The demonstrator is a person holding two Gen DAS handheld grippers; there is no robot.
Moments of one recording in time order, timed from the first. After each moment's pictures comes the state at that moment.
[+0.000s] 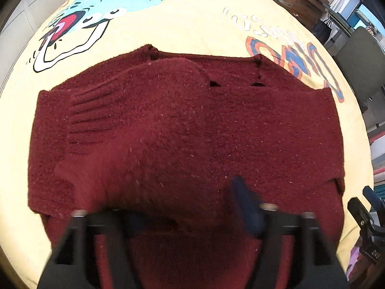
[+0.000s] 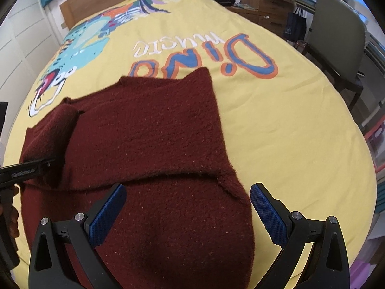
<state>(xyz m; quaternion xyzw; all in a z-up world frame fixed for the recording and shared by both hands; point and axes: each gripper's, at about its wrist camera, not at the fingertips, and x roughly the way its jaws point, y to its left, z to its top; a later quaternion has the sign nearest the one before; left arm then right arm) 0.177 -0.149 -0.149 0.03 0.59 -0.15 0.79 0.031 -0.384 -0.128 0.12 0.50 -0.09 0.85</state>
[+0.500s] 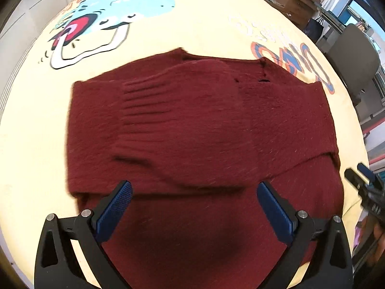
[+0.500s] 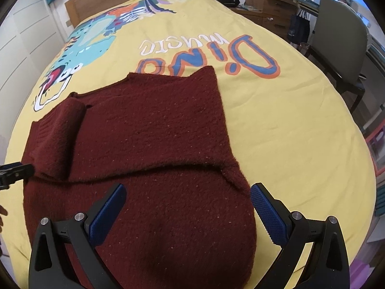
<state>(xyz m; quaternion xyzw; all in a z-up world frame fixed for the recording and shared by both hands) 0.148 -0.082 -0.120 0.05 0.58 -0.17 0.79 0.021 -0.373 -0.123 0.11 0.51 -0.07 0.85</state>
